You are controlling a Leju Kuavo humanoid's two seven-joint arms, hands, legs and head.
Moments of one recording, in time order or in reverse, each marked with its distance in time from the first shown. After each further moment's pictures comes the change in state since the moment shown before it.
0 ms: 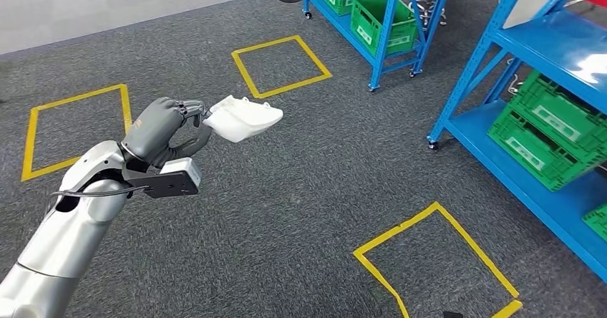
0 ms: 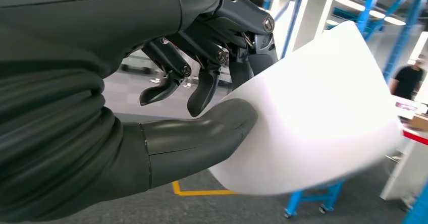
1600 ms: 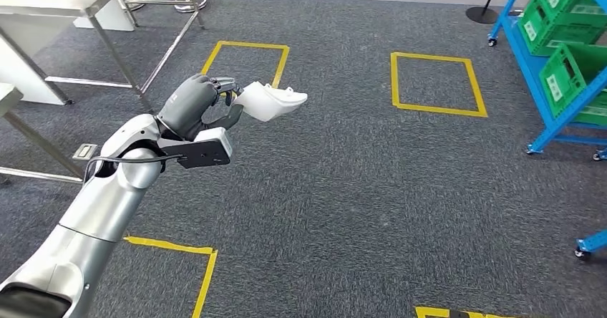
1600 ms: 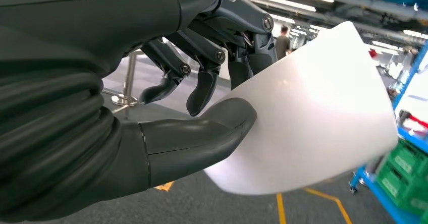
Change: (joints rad) left arm -0.170 -0.177 -0.018 0.281 -0.015 0.014 -0.072; right arm -0.006 0.003 -0.004 0.000 -0.044 -0.022 -0.008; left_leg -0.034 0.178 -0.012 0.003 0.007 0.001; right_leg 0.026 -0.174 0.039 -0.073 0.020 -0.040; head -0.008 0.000
